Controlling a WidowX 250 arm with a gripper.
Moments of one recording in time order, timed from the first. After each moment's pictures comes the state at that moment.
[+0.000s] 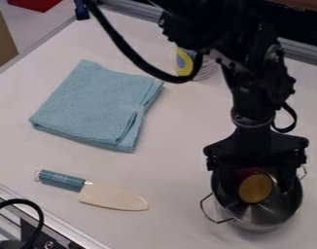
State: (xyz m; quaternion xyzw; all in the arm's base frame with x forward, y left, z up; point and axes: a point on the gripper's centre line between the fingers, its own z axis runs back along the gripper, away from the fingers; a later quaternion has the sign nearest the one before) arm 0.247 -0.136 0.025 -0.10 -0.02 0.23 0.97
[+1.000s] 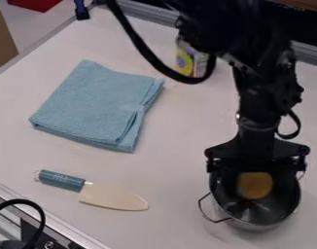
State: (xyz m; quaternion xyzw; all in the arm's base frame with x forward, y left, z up) arm 0.243 -0.136 0.034 -0.08 0.00 0.22 0.97
